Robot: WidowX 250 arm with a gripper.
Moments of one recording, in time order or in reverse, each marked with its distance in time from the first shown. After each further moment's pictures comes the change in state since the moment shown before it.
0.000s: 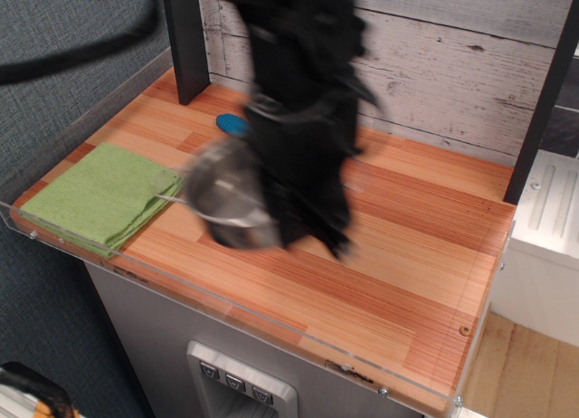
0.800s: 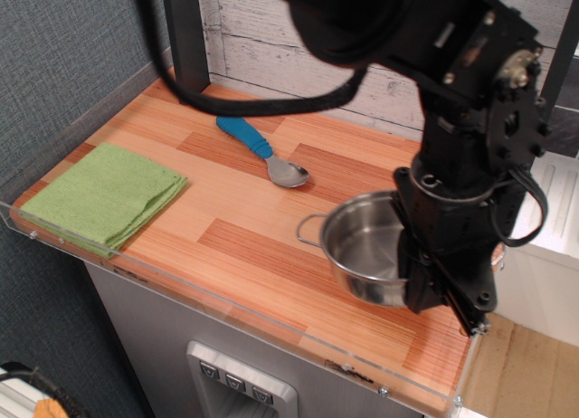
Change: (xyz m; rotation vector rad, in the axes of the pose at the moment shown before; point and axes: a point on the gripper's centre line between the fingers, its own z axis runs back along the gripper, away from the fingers) arm 0.053 -0.044 -0.046 -0.076 0.005 -0.180
